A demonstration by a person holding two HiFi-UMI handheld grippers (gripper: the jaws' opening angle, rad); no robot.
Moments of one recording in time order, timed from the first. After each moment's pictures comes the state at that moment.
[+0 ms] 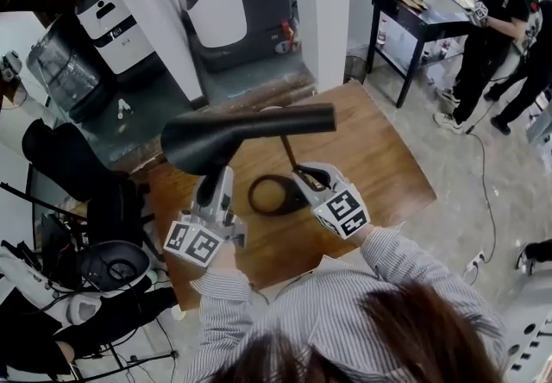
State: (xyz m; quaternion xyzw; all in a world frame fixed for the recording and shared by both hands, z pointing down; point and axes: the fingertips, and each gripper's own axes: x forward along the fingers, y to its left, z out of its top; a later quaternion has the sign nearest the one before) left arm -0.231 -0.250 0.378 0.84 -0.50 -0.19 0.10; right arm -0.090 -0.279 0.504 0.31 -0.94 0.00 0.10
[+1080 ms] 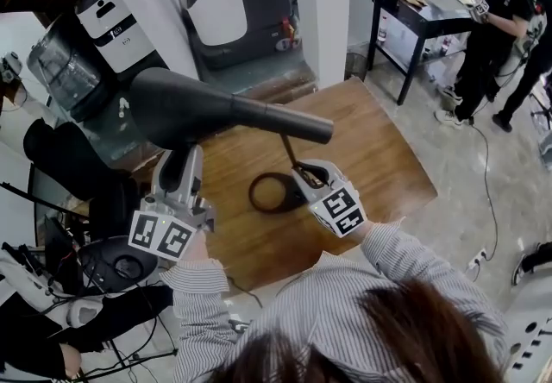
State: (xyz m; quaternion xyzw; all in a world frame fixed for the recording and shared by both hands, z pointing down) left arm -0.255 -0.250 0.284 0.84 -0.53 -0.12 -0.04; right arm -0.093 -0.282 0.507 0.33 -0.94 0.00 0.12
